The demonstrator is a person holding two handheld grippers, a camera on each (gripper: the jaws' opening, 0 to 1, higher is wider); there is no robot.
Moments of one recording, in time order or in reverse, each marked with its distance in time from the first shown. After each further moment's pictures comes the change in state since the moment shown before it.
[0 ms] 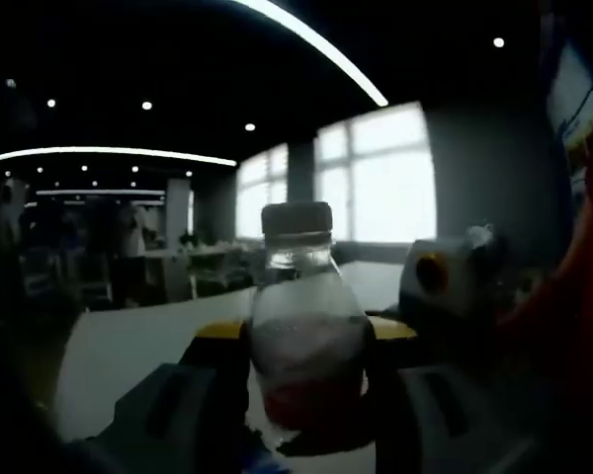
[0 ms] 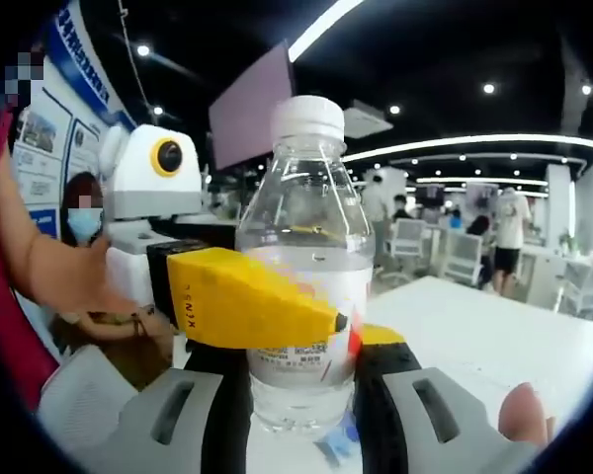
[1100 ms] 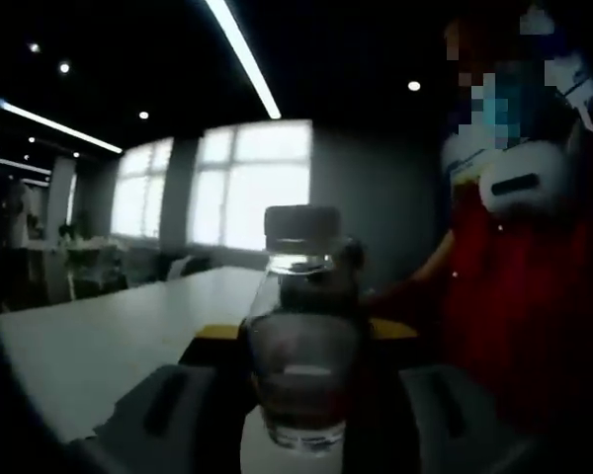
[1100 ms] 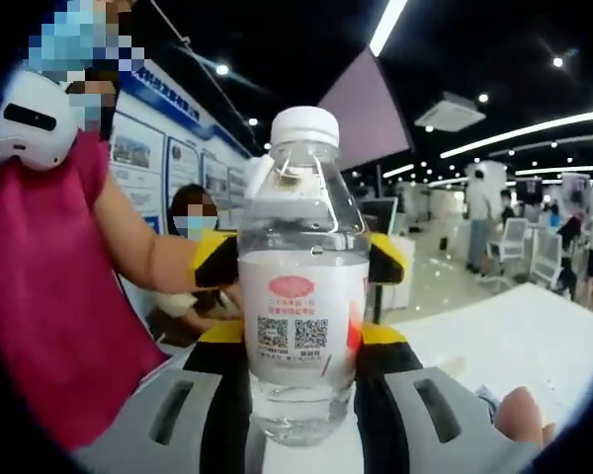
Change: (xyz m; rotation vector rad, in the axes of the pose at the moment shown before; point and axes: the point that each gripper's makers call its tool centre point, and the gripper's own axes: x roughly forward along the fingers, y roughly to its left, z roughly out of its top) left arm -0.047 -0.073 0.020 -0.092 -0.024 -0.513; right arm -0.035 0.087 0.015 0.002 -0.006 0.475
